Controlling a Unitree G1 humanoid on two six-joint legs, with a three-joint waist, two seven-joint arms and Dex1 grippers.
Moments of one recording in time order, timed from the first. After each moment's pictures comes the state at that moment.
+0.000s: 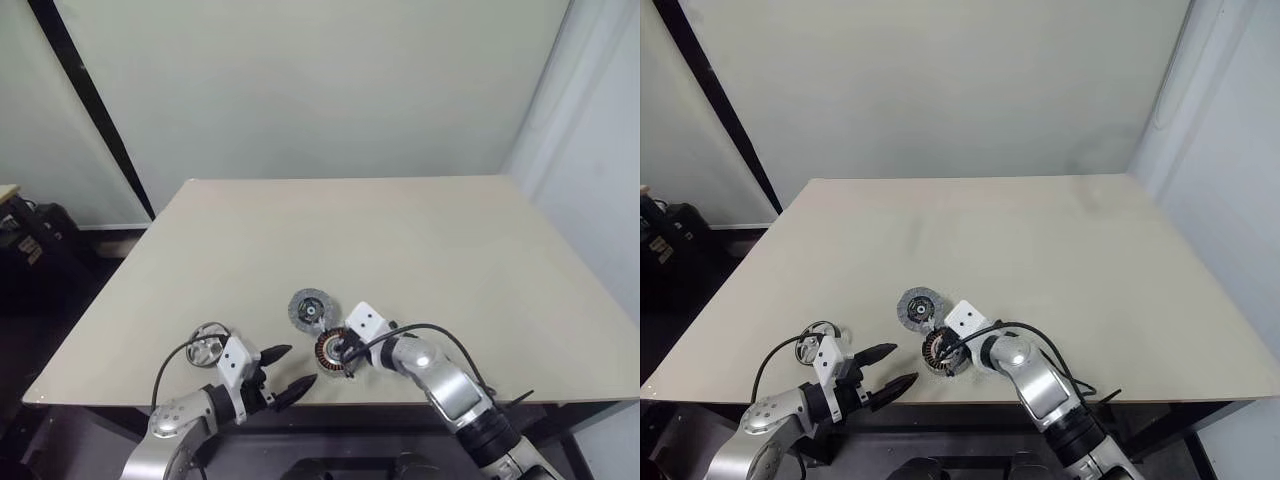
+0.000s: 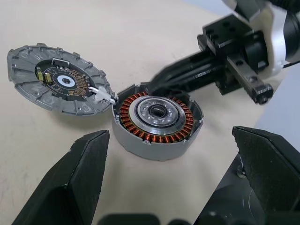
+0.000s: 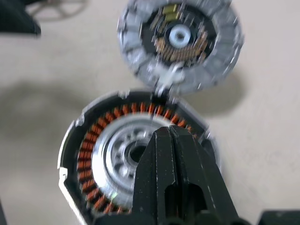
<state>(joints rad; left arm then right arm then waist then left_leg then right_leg) 0.22 0.45 -0.02 -0.14 -0.39 0.18 -0.86 -0.30 -0.15 0.48 0.03 -0.08 0.54 0.51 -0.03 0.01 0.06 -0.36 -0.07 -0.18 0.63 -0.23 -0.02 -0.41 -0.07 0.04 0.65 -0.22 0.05</state>
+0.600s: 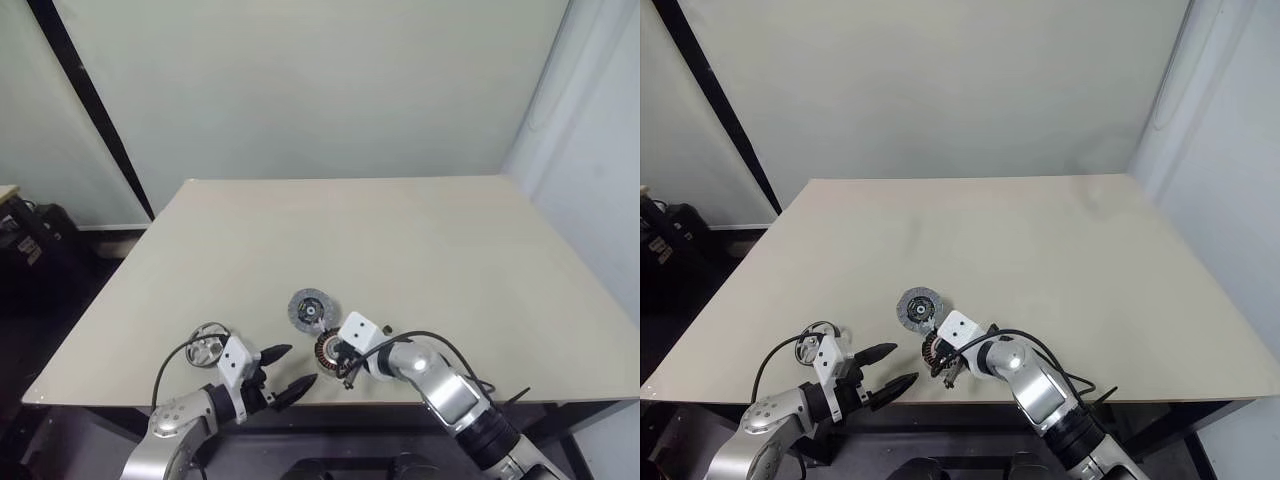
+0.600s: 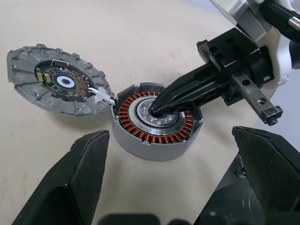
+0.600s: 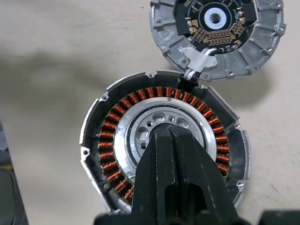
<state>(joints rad) 0.22 0.45 -0.02 -0.14 -0.39 0.18 -0.86 -0.30 -0.19 0.56 0.03 -0.12 0.57 0.54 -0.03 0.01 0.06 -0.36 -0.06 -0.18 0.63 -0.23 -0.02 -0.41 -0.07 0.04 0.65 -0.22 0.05</state>
